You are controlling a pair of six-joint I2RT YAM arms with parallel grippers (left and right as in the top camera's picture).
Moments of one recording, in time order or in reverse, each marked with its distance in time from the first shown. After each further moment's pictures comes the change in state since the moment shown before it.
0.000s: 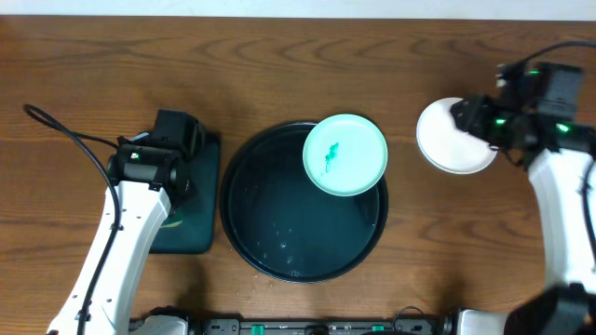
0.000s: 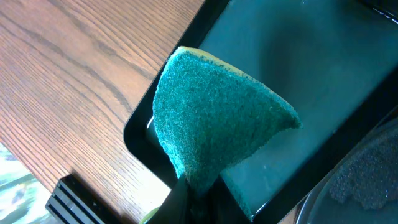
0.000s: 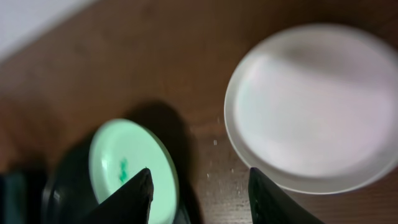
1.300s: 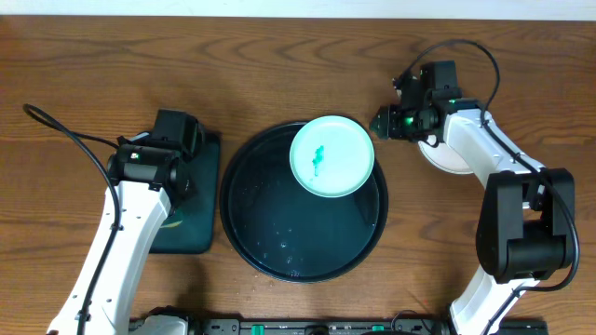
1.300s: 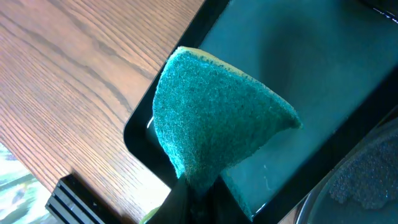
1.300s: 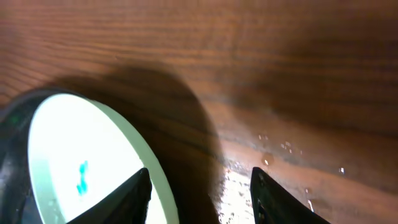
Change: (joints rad) left arm 0.000 0.000 0.000 0.000 0.000 0.000; right arm 0.252 0.388 0.038 0.245 -0.056 -0.089
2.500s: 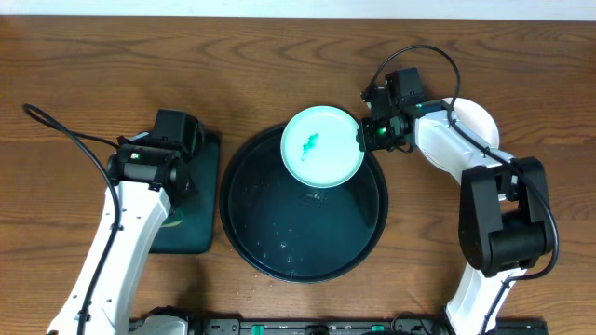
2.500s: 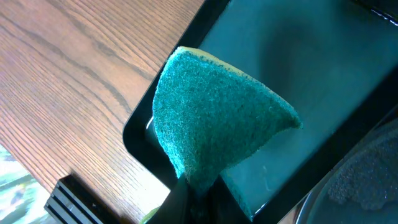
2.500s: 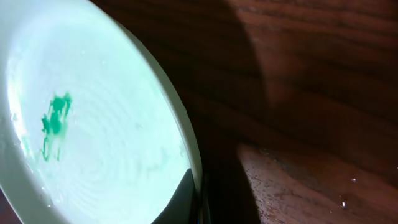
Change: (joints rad) left arm 0.000 0.000 0.000 0.005 0.000 0.000; right arm 0.124 0.061 0.006 -0.027 0.061 -0.072
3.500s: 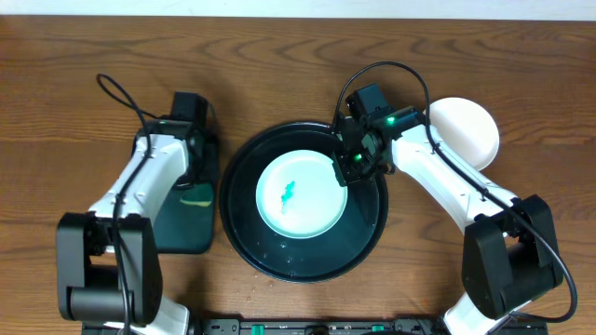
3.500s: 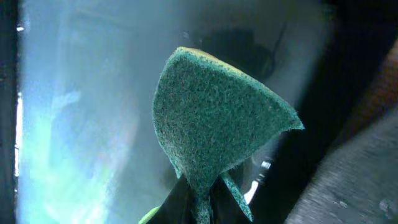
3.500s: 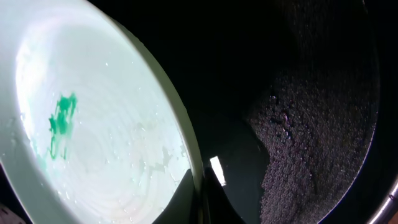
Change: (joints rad) left arm 0.068 0.382 0.000 0.366 0.291 0.333; right arm 0.218 -0.183 0.005 -0.383 0.021 0.038
